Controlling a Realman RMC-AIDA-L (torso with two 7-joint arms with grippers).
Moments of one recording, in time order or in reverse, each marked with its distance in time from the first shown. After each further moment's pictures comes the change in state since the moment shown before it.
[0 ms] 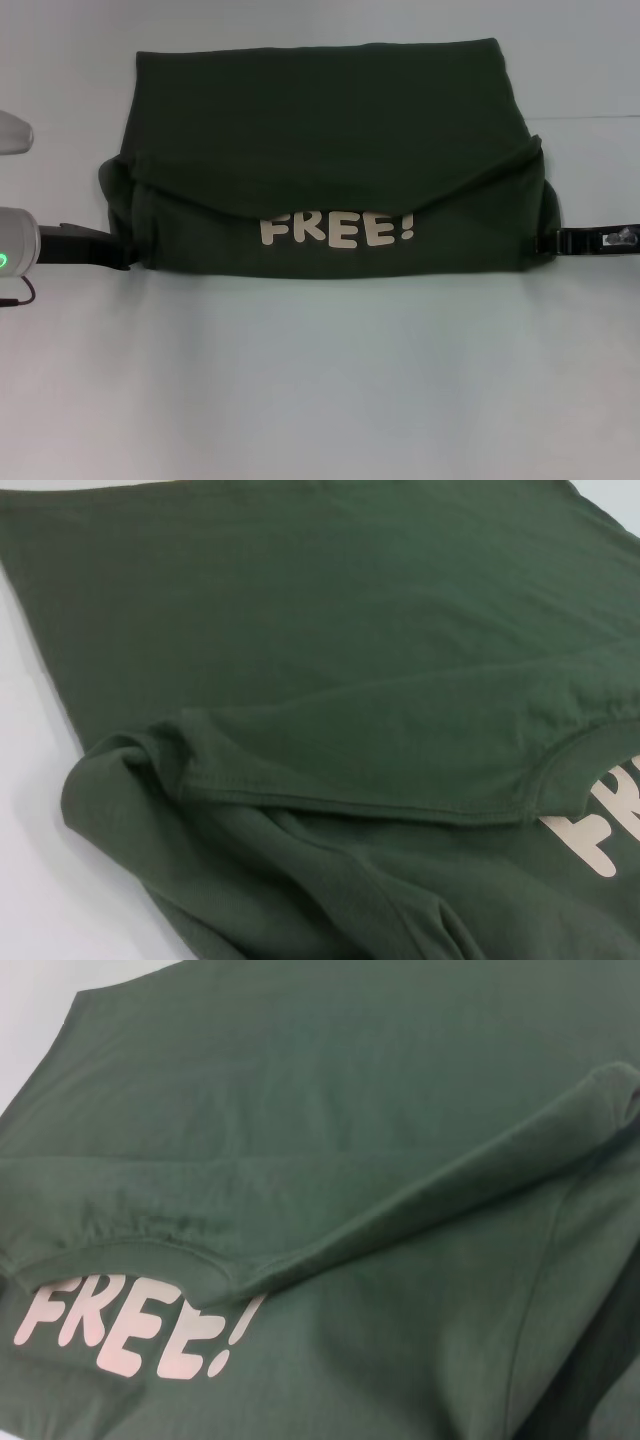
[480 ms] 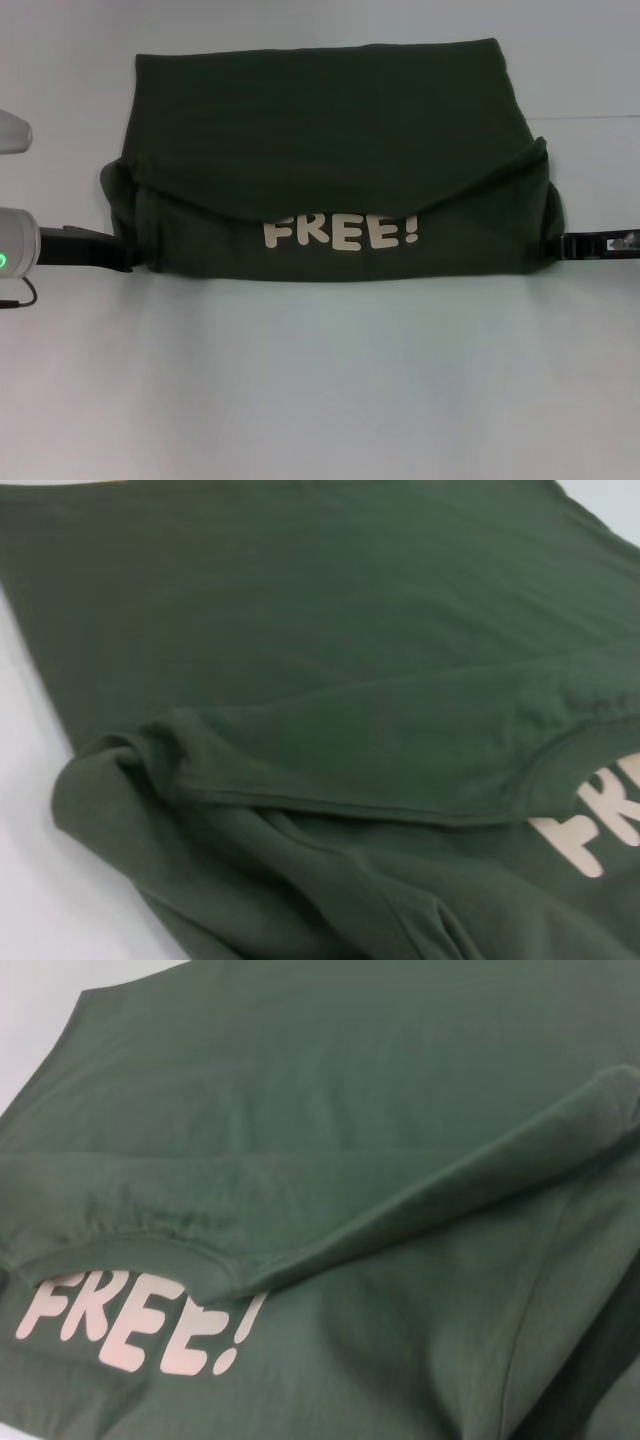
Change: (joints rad) left arm -0.001 0.004 -0.006 0.006 0.000 0.044 -0.012; right arm -0.014 0.000 0.006 -0.009 0.003 -0.017 -0.031
